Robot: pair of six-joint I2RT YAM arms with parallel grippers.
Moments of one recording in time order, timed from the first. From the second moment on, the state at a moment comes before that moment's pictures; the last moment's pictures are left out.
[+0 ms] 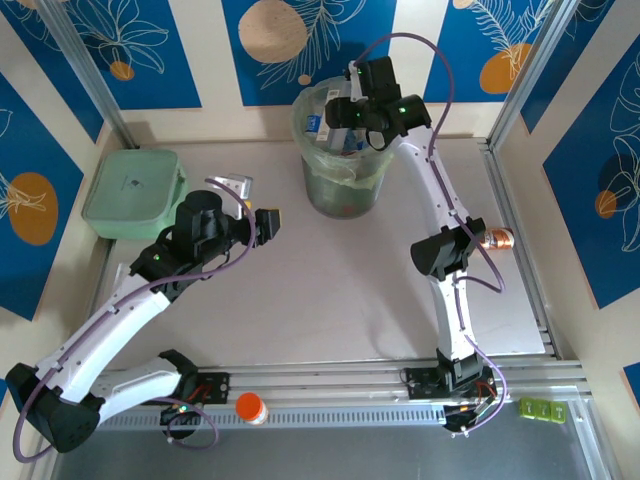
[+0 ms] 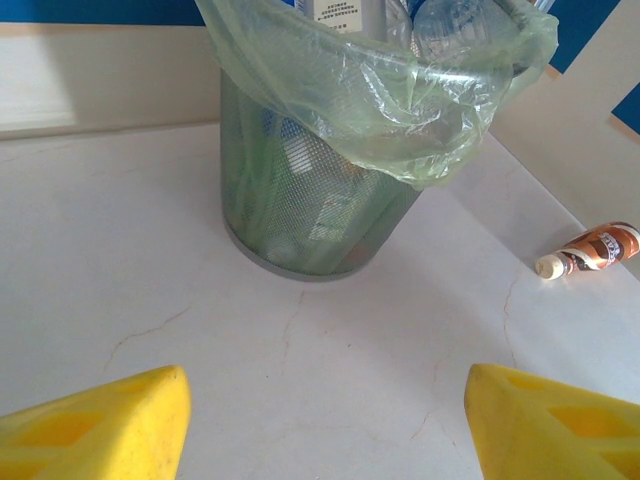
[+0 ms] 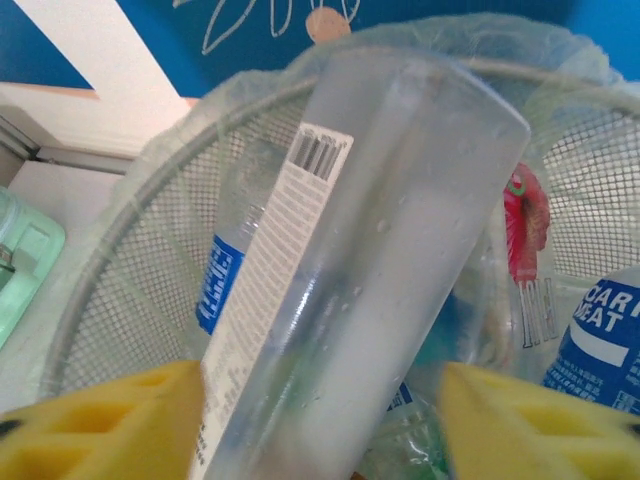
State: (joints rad) left arm -0.60 1.02 1.03 -0.41 -0.02 -0.29; right arm 0.41 2.25 2.70 -1.06 -0.02 0.20
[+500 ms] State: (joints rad) left arm -0.59 1.02 1.03 -0.41 -0.03 -0.29; right arm 0.41 2.32 2.74 -1.04 -0.04 0.26
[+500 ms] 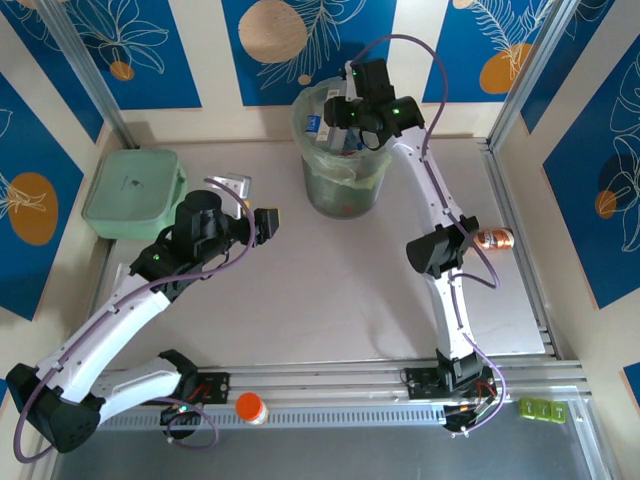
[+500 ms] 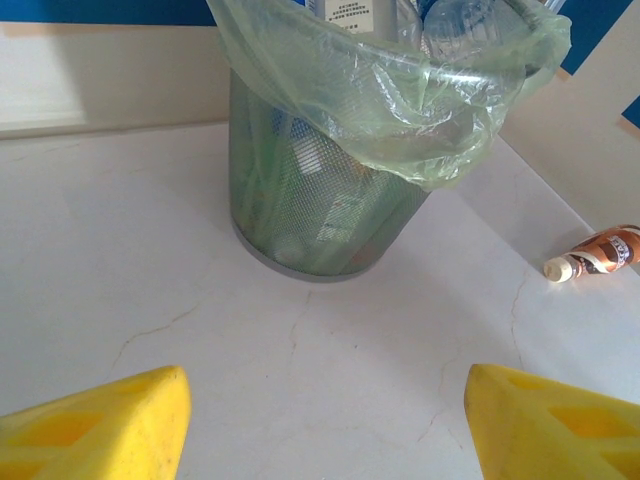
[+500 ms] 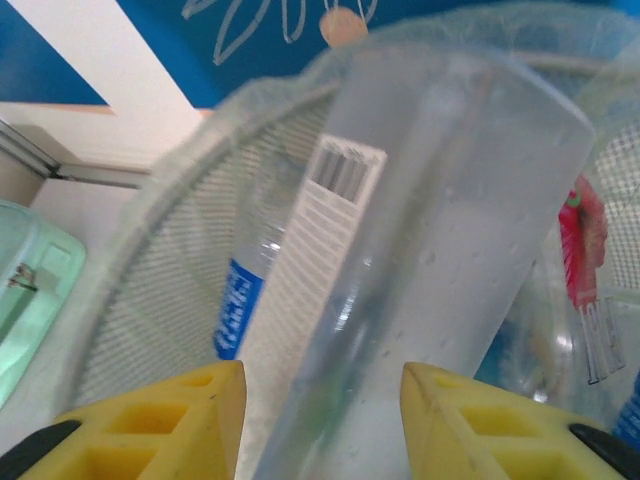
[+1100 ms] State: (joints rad) left arm -0.61 1.11 1.16 -0.46 0.15 -0.45; right arm 0.39 2.07 2.55 -1.07 -0.04 0.29
